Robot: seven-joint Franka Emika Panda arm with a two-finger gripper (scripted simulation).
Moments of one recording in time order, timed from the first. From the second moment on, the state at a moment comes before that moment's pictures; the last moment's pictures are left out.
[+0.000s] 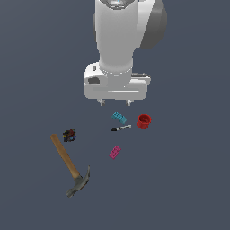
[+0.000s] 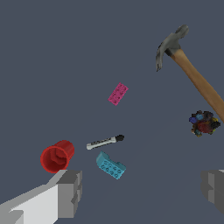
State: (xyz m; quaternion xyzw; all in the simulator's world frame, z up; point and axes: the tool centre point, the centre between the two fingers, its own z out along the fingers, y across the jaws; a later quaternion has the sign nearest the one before) arm -0.004 0.001 0.292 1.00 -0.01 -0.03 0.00
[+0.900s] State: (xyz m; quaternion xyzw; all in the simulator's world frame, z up) arm -0.009 0.010 0.284 1.00 0.02 -0.04 0.02
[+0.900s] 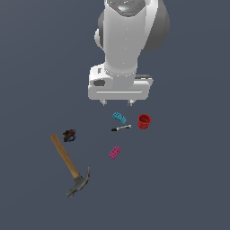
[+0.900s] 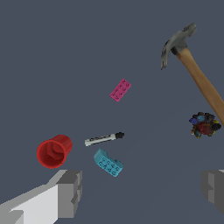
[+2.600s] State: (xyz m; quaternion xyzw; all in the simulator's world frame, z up) arm -0.024 0.033 0.158 0.95 -0.32 -0.02 0.01
